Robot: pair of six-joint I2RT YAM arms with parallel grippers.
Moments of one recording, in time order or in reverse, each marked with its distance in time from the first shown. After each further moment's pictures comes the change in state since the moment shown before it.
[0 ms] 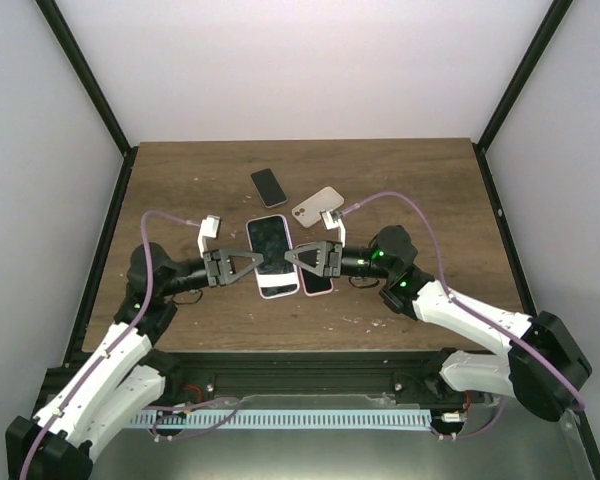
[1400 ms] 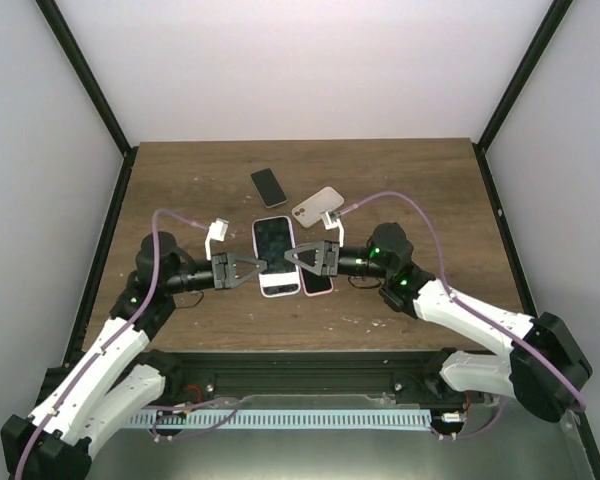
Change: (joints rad) left arm -0.016 0.021 0.089 -0.315 -0.015 0.227; right arm -0.003 -0.004 0.018 -0.096 0.033 -0.040
